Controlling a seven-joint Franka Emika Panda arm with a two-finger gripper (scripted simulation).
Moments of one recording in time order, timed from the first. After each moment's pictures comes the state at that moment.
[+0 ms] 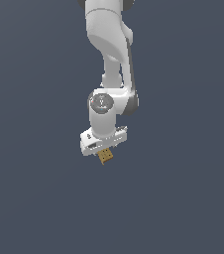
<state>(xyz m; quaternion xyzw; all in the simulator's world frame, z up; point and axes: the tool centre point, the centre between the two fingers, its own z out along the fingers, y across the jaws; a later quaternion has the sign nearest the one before) 0.013 -0.032 0.074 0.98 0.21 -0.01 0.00</state>
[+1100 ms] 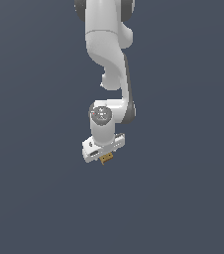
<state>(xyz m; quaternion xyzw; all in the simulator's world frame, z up) 0.014 -0.033 0.023 0.97 0.24 0.00 0.00</state>
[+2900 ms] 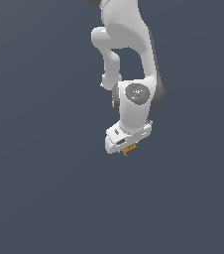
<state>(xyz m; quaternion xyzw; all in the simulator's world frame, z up) 0.017 0.068 0.109 0.97 0.24 0.00 0.00</state>
